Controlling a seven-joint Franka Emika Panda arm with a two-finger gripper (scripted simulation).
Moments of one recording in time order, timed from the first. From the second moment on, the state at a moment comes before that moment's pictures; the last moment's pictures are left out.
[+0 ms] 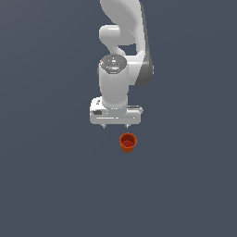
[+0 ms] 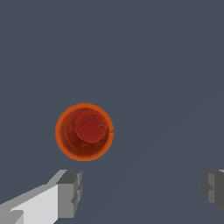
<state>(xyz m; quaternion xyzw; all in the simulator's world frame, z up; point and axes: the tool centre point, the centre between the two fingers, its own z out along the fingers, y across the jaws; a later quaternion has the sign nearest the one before) -0.001 -0.012 0.170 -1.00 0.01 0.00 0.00</state>
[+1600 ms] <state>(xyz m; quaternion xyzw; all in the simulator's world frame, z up) -0.001 0.005 0.140 -0.99 -0.13 -0.03 0.02</state>
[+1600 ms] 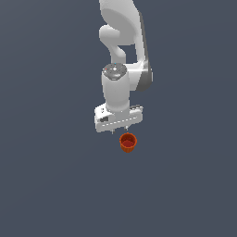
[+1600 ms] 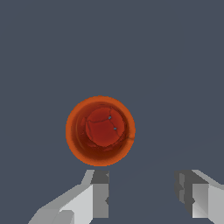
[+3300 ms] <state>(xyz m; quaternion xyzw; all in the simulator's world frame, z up) -0.017 0.070 0.098 -0.88 -0.44 -0.15 0.05</state>
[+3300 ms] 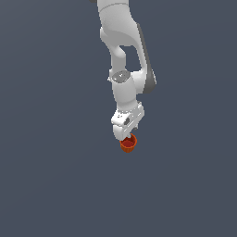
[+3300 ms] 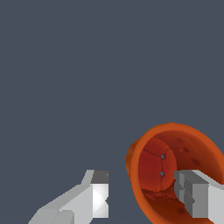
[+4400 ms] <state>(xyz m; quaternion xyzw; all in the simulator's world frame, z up) -0.011 0.077 0.069 -0.88 -0.45 -0.15 0.05</state>
